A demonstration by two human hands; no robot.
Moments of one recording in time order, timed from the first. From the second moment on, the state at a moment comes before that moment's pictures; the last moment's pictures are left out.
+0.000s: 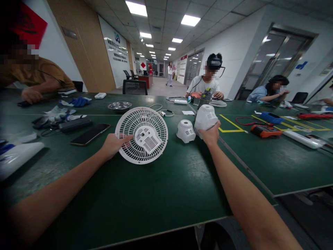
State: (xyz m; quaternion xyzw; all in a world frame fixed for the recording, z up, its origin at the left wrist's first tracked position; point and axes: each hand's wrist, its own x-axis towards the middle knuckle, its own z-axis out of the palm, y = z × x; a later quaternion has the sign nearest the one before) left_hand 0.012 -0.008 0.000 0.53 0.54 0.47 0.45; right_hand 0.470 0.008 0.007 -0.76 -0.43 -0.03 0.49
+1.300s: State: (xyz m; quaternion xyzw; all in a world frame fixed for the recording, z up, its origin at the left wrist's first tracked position) left_hand 0.017 -0.014 0.007 0.52 0.54 0.48 0.46; right_hand 0.494 0.006 0.028 -0.74 -0.44 -0.02 0.52
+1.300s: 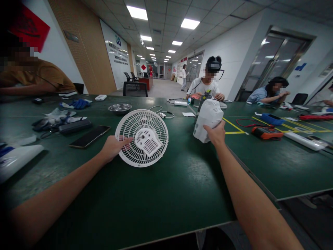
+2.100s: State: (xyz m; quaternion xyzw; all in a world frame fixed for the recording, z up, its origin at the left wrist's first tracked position) left_hand 0.015 -0.013 0.007 0.53 0.56 0.46 0.44; right_hand 0.418 -0.014 0.048 -0.55 -0.59 -0.07 0.59
